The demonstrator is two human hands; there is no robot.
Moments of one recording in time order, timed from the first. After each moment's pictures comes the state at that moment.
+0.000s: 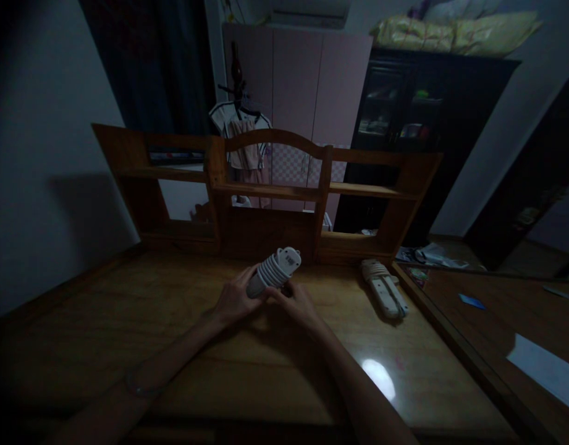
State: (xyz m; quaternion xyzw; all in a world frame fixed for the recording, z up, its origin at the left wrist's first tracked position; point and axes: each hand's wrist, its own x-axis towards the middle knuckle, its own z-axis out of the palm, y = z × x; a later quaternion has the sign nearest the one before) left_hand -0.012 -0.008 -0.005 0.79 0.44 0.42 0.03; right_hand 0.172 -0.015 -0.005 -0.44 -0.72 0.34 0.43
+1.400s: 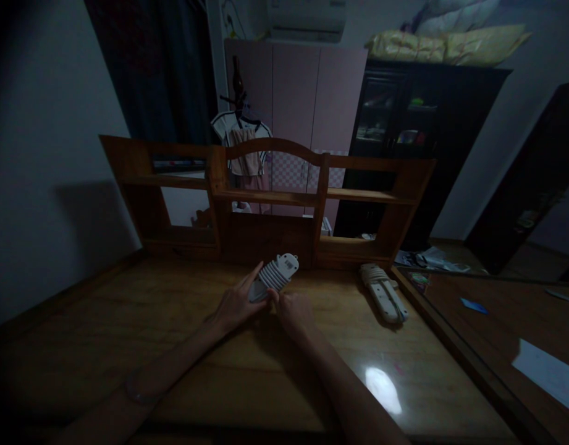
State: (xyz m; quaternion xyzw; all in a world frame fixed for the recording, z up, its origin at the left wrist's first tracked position) left_hand -0.010 -0.010 -0.006 0.79 0.48 0.37 0.02; right_hand 0.165 -0.015 -0.023 -0.57 -0.78 -0.01 0.28
